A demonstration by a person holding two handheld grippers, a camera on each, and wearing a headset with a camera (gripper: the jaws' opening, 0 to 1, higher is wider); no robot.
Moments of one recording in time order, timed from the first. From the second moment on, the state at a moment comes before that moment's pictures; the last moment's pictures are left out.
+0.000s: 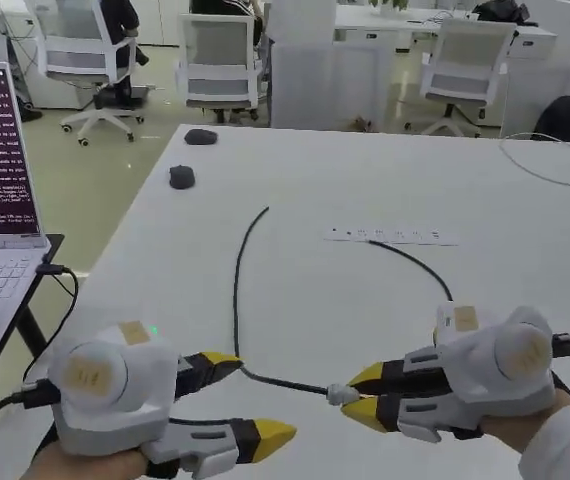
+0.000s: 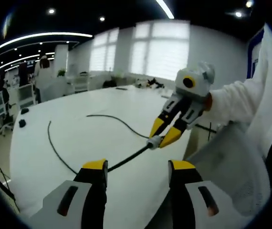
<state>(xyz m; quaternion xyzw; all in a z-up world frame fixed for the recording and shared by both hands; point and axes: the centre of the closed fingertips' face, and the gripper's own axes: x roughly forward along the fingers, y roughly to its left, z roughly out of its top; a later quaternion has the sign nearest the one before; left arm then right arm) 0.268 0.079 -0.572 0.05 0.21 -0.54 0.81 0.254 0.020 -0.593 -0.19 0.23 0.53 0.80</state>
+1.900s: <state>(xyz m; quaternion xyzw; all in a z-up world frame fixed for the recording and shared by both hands) 0.212 -0.005 -0.490 -0.01 0.08 -0.68 0.73 0.208 -0.008 -0.486 0.07 0.11 0.65 0.75</state>
